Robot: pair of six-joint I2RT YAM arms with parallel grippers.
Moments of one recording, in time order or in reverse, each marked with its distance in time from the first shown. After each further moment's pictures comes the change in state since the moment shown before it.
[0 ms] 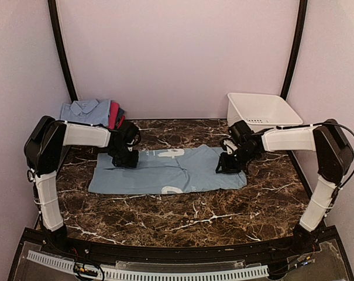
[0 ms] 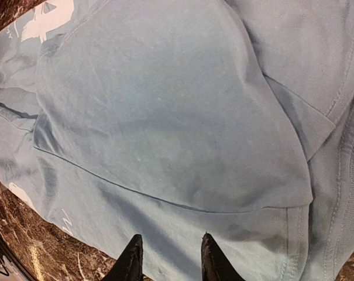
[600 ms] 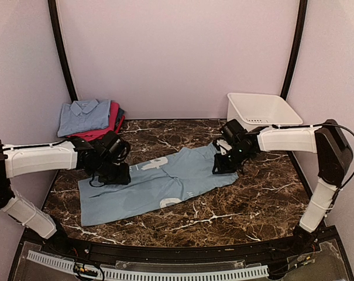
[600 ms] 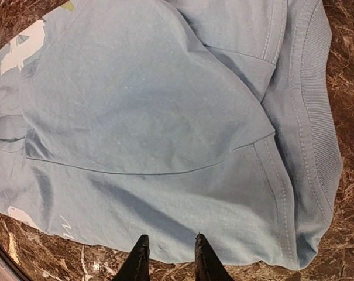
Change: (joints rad) left arm -0.229 -0.554 -0.412 -0.107 0.026 -0.250; right arm 0.081 -0.017 0.046 -0.065 0.083 -0.016
